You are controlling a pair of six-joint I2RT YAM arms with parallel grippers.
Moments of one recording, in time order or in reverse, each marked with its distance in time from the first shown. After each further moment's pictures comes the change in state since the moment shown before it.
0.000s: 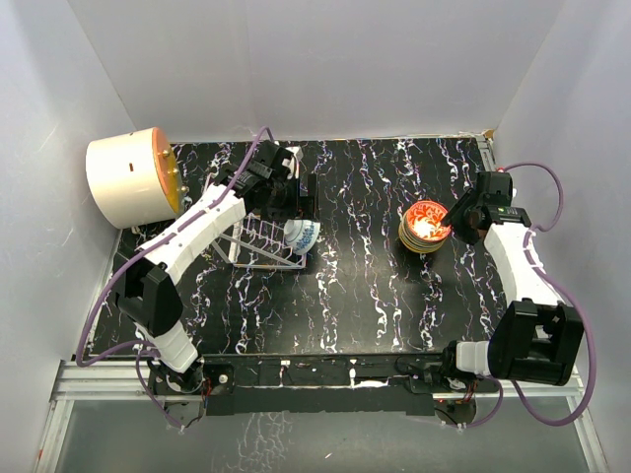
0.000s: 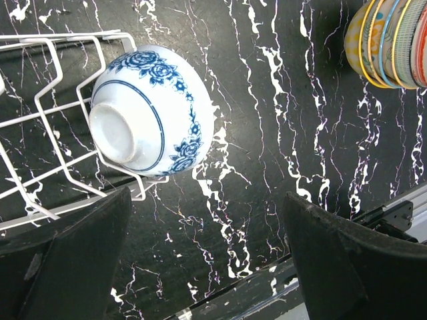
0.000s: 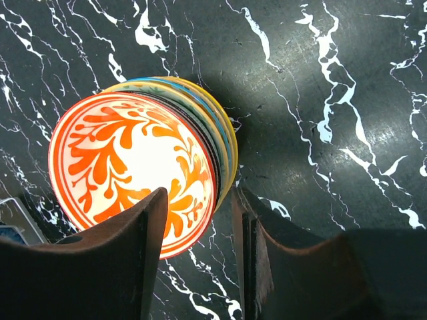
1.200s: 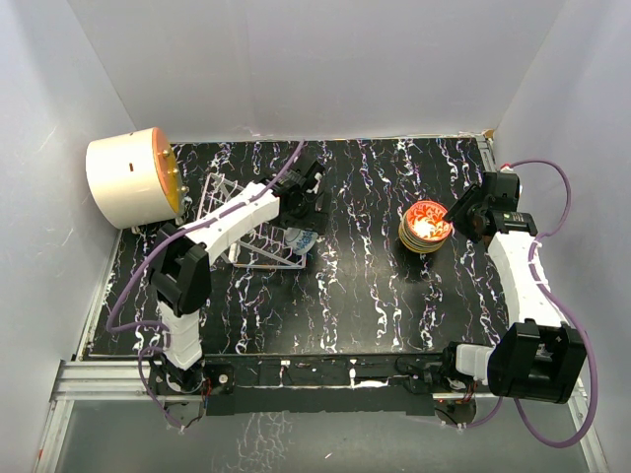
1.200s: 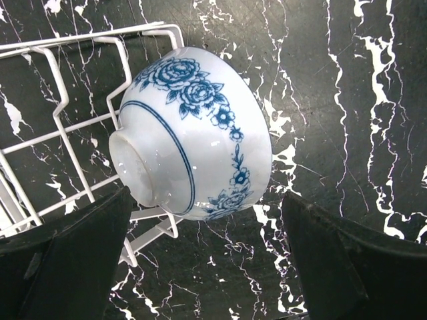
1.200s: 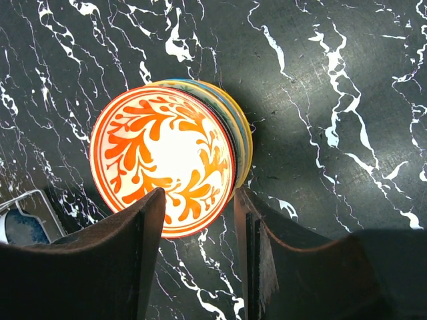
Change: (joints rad) left arm -0.089 0.215 0.087 -0.066 -0.253 0.058; right arm 0.000 -0.095 0.001 -0.005 -0.016 -0.009
